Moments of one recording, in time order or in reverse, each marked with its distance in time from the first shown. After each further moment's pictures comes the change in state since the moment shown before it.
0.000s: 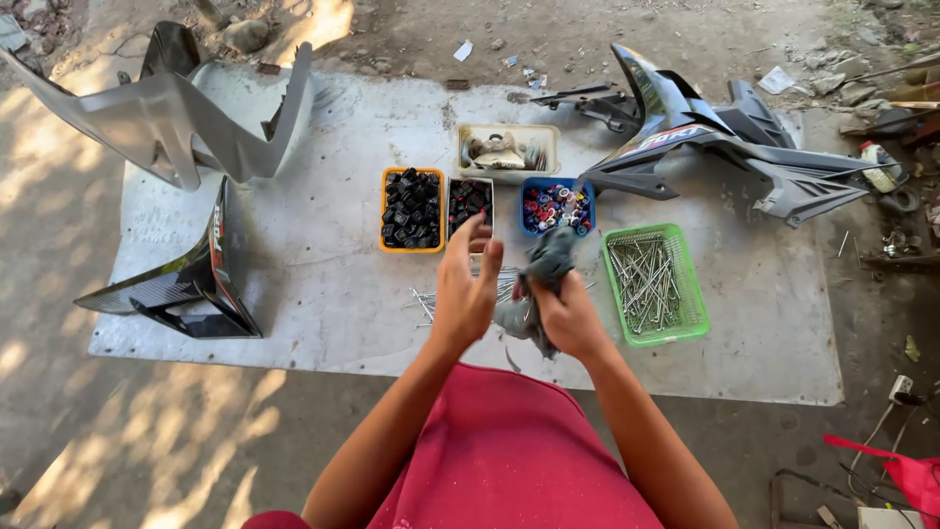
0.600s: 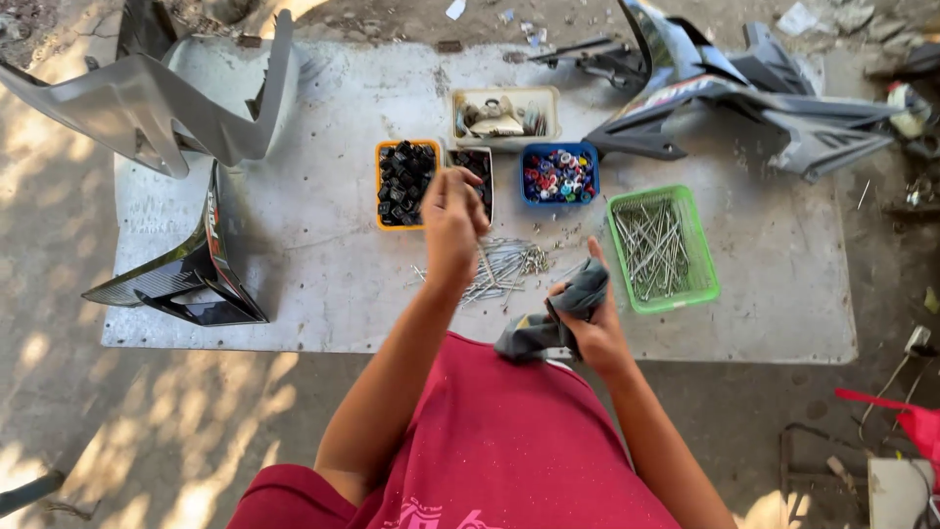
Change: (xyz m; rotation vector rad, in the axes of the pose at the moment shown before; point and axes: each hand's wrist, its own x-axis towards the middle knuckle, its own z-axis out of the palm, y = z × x) left_hand 0.062 -0.055 0.028 -0.707 0.195 -0.115; right_hand -0.047 0.068 -0.029 0.373 0.086 -0.052
